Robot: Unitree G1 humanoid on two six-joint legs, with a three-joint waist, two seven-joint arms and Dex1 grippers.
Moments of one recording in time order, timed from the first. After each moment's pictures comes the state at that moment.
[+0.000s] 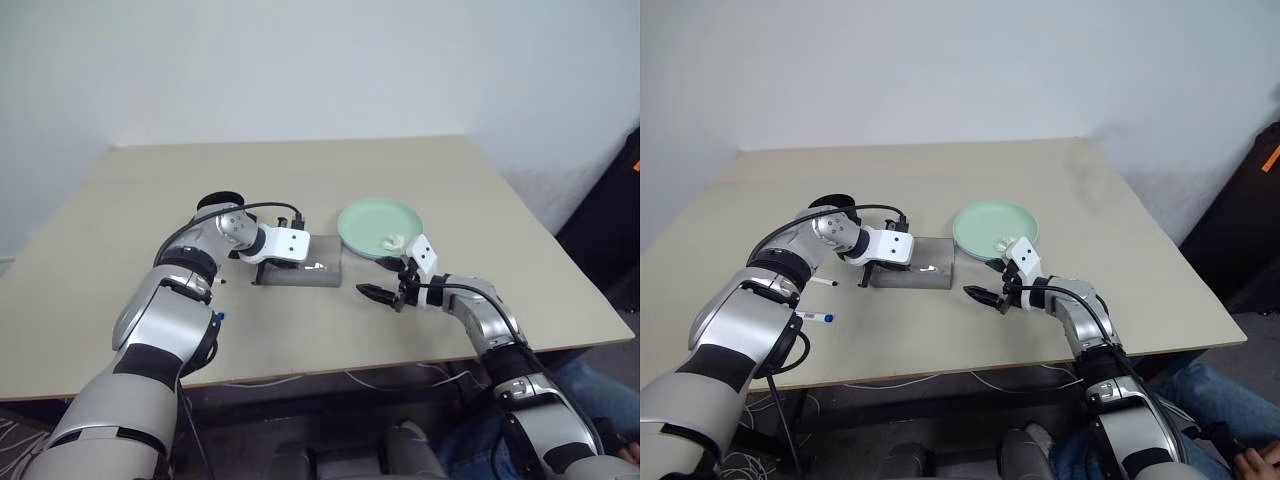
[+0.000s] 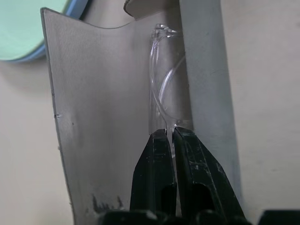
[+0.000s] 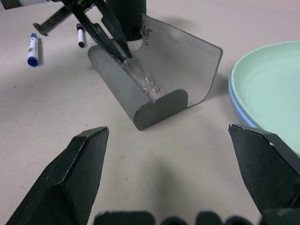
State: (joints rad) left arm -1.14 0.48 -0.44 1.29 0.45 -0.46 -1.16; right arm -0.53 -0.25 0.13 0.46 0.16 0.19 0.92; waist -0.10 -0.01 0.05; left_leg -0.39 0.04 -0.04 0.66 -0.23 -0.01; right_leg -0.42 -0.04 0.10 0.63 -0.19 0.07
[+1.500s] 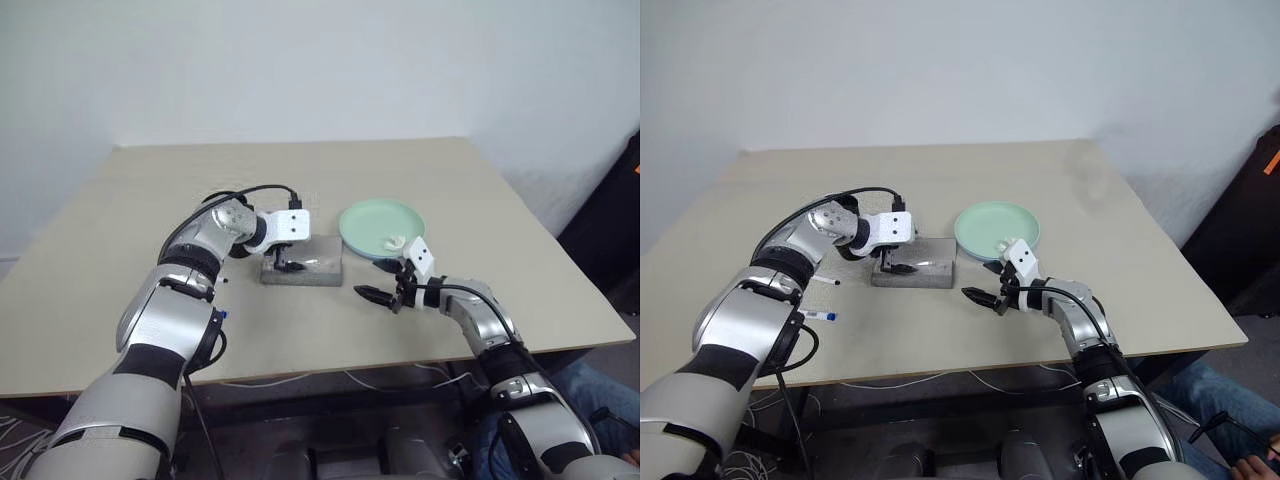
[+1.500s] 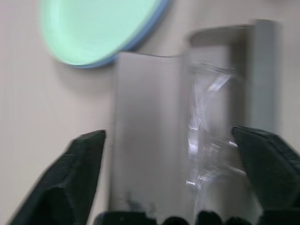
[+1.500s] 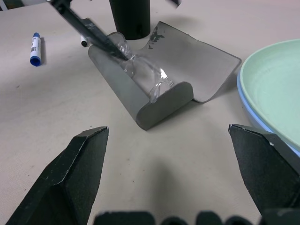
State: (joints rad) left arm -1.16 0.44 -0.35 1.28 0.39 -0.39 -0.99; right arm -0.54 -0.24 0.14 0.49 0.16 0.17 0.91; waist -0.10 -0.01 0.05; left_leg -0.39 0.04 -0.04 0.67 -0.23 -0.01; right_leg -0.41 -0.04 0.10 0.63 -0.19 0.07
